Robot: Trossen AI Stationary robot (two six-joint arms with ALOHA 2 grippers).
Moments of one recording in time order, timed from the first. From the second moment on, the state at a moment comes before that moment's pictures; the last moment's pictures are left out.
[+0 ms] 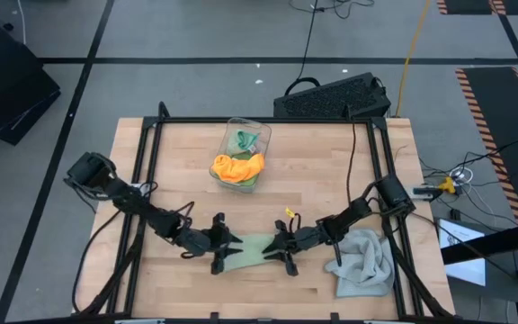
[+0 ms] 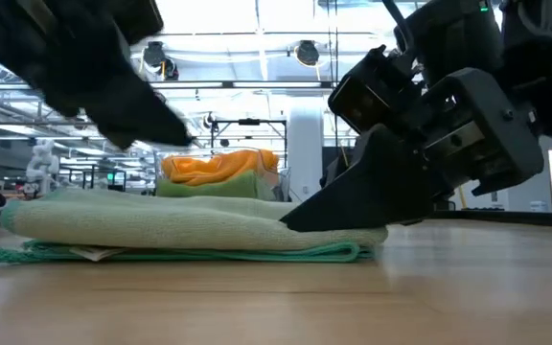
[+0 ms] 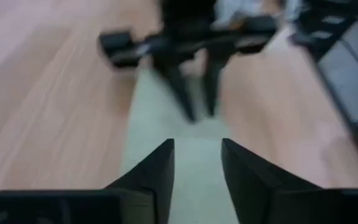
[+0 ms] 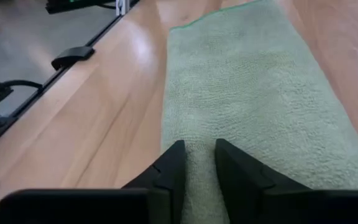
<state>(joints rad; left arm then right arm) -0.53 1.60 0.63 0.41 -0.37 -0.46 0.38 2.10 0.71 0.96 0.05 0.27</state>
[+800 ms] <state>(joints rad) -0.43 1.70 0.63 0.27 -0.08 -0.52 0.37 1.96 0.71 0.90 0.03 0.13</state>
